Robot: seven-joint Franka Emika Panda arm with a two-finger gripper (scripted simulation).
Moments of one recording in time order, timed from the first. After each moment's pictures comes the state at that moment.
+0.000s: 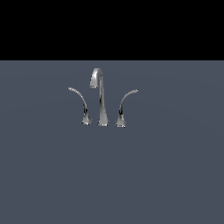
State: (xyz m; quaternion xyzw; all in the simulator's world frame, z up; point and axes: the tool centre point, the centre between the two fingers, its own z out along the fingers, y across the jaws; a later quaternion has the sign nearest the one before) arm -0.208 0.001 0.497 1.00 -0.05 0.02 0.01
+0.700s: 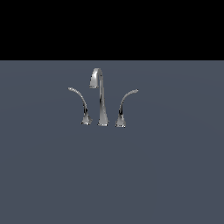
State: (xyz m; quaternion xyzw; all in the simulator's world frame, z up) arm -0.125 0.024 0.472 0.98 -0.20 0.01 -0.02
